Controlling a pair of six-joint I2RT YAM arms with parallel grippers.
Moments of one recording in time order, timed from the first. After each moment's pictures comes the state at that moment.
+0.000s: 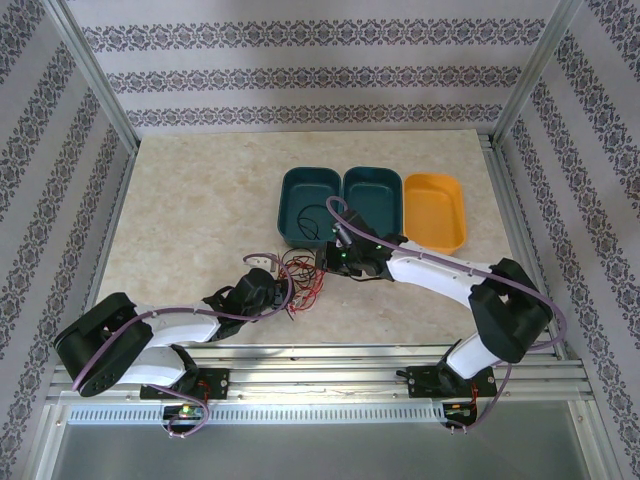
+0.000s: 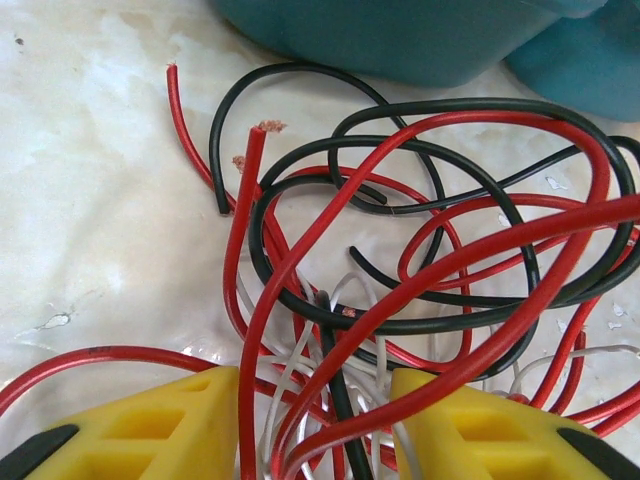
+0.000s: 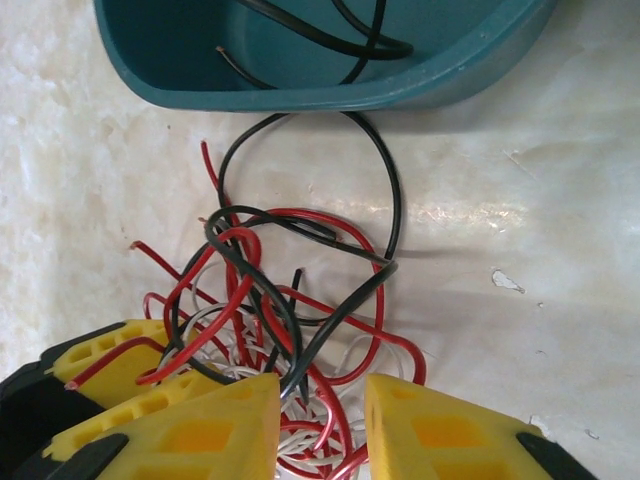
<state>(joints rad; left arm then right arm) -0.78 1.32 0.32 0.31 -0.18 -0.74 0.74 1.55 0.94 -0.33 -0.17 0.86</state>
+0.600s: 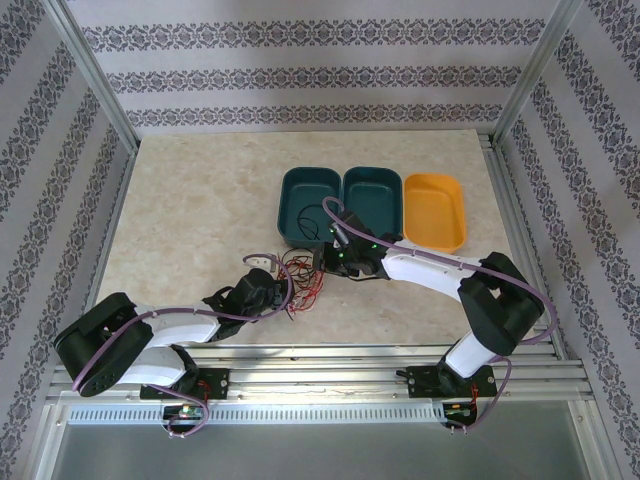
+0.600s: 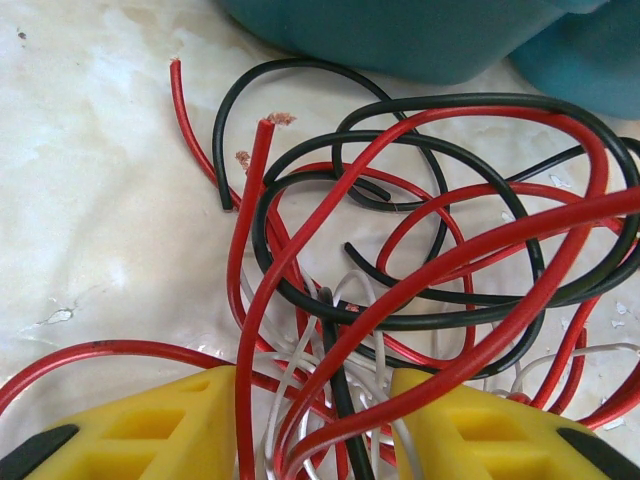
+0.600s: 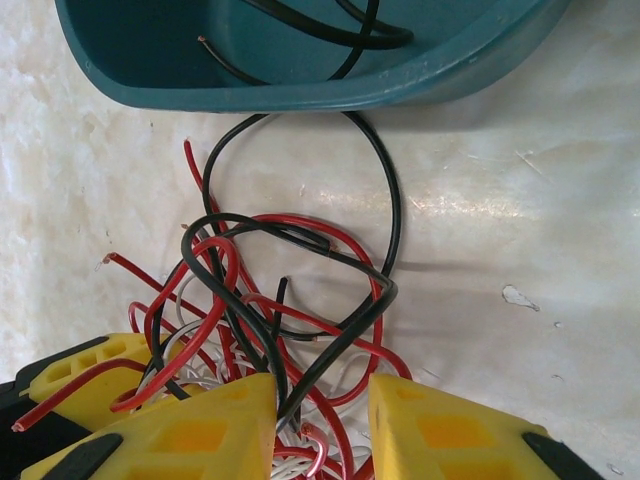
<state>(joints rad) -0.78 1.32 0.32 0.31 -0.18 -0.74 0.73 1.60 0.95 -0.29 -0.19 0.86</state>
